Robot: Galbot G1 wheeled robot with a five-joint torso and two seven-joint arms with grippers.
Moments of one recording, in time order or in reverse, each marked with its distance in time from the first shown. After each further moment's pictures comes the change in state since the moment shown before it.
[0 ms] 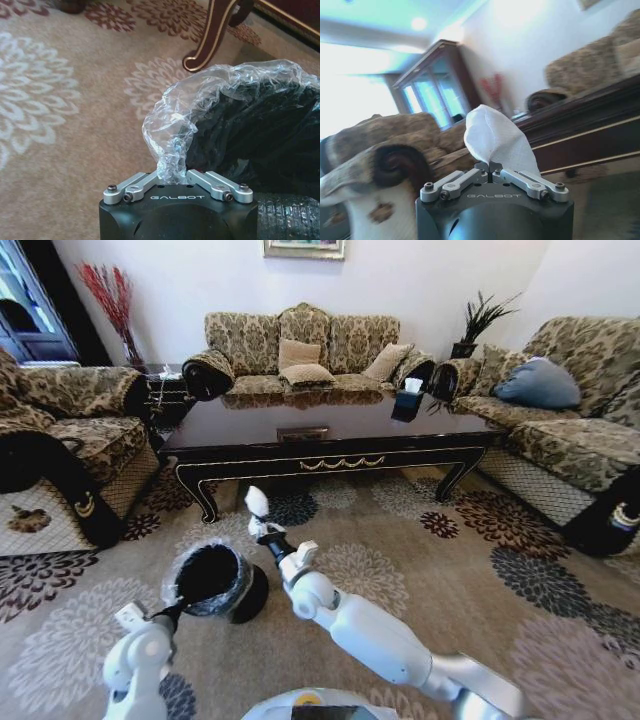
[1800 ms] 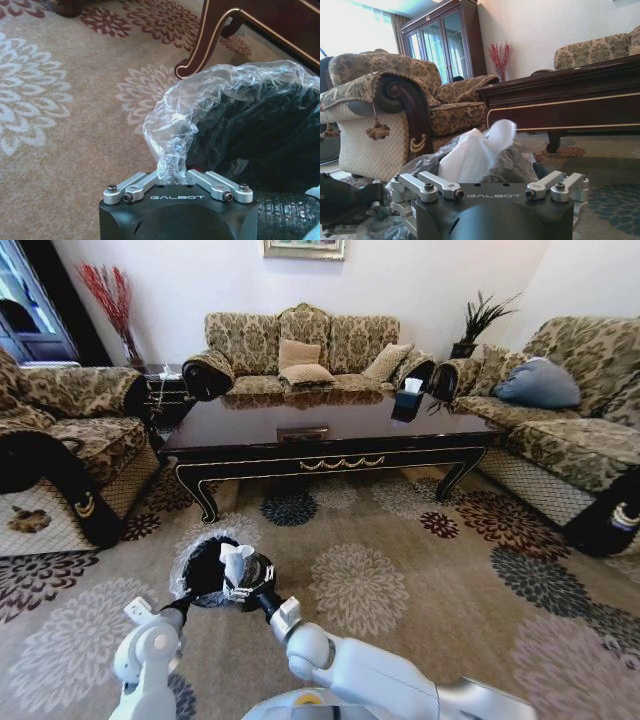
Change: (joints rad) left arm 0.010 -0.019 -0.029 -0.062 -0.047 0.000 -0.005; right arm -0.161 -0.077 -0.104 -0.018 -0.311 -0.017 0.090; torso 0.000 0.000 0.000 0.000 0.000
